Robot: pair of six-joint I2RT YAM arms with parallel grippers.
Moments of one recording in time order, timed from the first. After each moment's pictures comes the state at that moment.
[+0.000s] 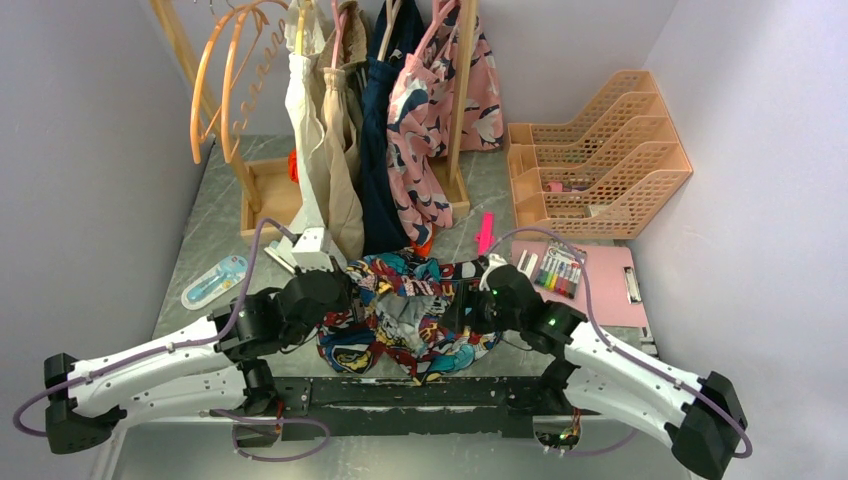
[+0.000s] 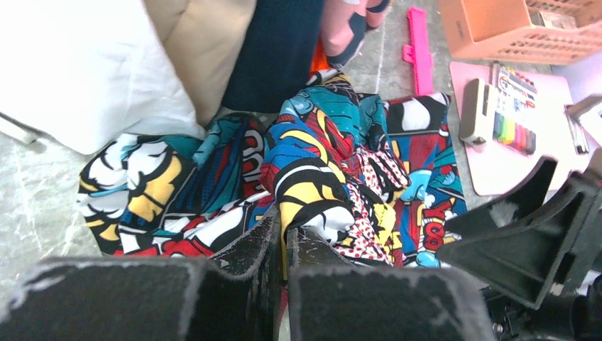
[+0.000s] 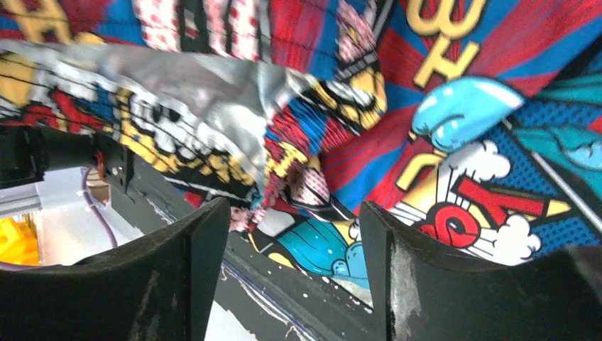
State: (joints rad) left arm -1.14 0.79 0.74 -0.51 -0.68 -0.82; right arm 0.81 0.80 0.47 -0.35 -0.09 0.70
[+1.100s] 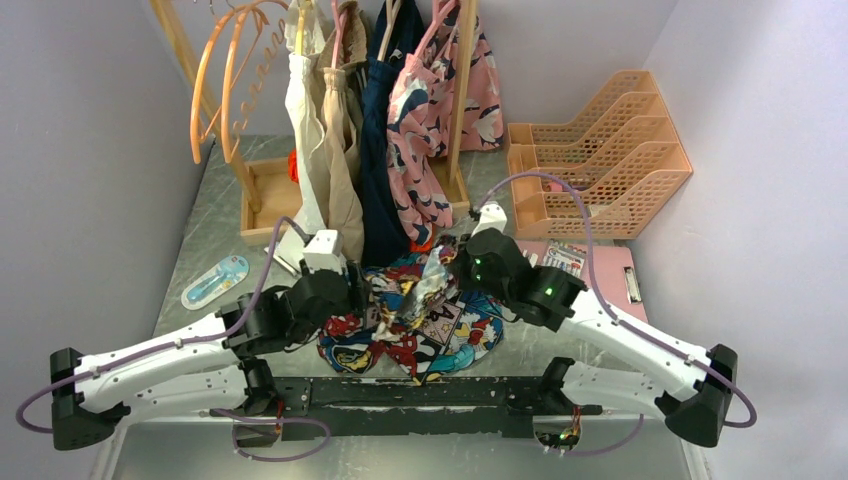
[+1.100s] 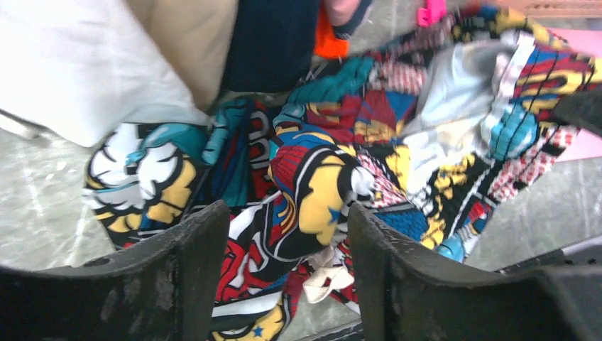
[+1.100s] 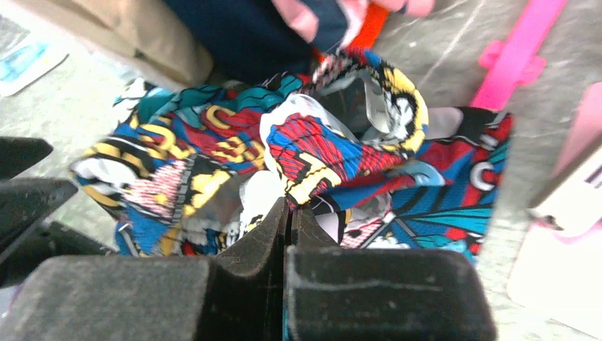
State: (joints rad) left arm -1.14 0.81 0.74 -0.57 -0.67 -0.81; right arm 0.94 1.01 0.89 -0.51 0.33 0.59
